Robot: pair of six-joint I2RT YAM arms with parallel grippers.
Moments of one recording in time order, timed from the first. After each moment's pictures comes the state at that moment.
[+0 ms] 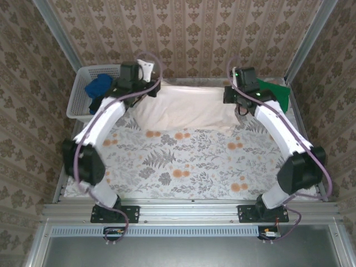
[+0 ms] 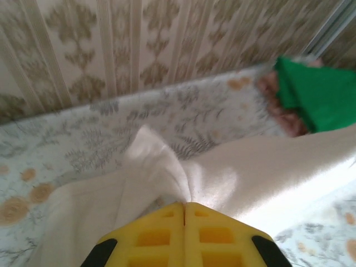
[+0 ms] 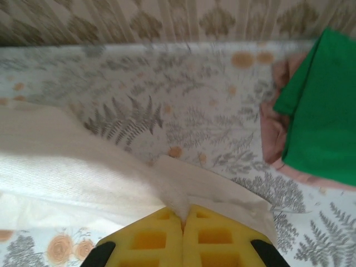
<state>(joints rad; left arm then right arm) -0.36 1.58 1.47 -0.36 0.28 -0.09 0.24 1.51 1.46 -0.61 0.07 0.19</state>
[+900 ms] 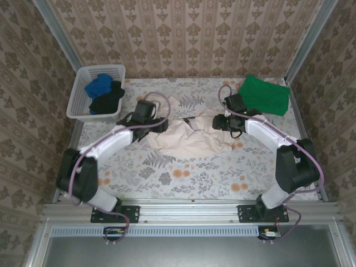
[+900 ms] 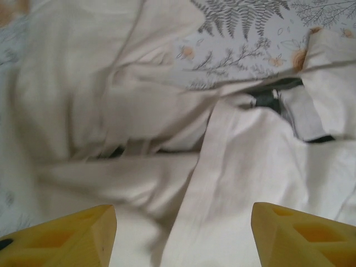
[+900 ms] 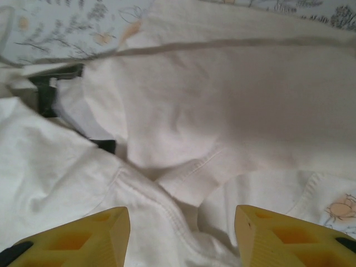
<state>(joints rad) -0.53 1.58 1.08 -0.31 0.00 -0.24 0.28 1.63 1.13 -0.54 -0.05 0.41</state>
